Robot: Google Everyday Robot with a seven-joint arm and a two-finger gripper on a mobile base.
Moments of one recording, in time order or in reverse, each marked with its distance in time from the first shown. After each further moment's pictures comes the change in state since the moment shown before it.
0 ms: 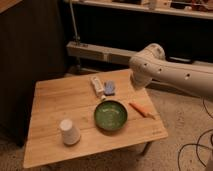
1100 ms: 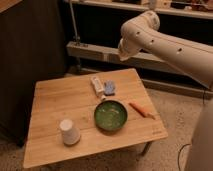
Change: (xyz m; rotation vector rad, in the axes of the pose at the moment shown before) arm -0.159 0.030 -0.072 -0.105 -0.290 -0.018
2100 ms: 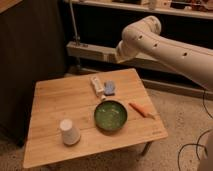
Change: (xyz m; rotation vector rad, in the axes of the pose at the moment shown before) arm 0.027 0.028 -0.002 -0.089 0.013 -0.045
